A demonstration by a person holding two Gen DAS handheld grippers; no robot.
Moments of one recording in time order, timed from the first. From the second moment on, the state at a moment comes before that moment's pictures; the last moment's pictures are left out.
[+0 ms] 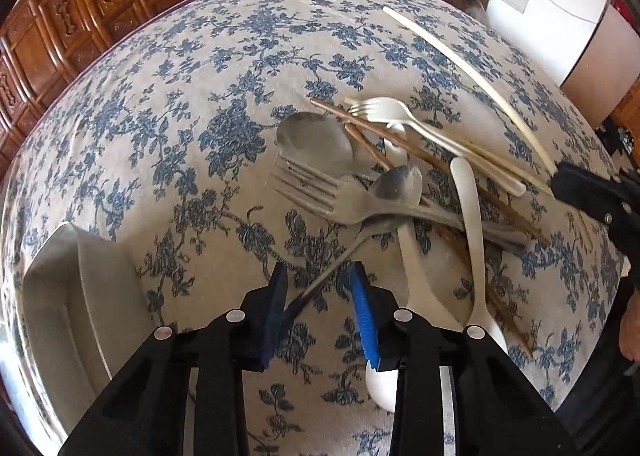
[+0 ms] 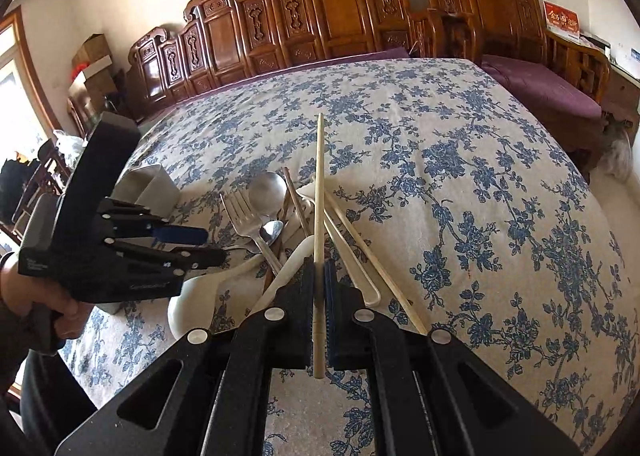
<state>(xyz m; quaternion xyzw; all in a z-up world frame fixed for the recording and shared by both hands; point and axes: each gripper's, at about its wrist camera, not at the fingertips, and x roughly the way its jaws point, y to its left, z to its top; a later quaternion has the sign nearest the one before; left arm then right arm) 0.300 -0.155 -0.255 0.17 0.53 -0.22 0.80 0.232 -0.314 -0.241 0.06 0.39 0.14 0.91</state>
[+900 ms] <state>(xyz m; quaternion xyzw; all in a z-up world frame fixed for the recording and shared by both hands) 0.273 -0.141 -0.236 0.16 0.53 -0.22 0.81 0.232 -0.301 -0.241 0.04 0.40 0.15 0.91</state>
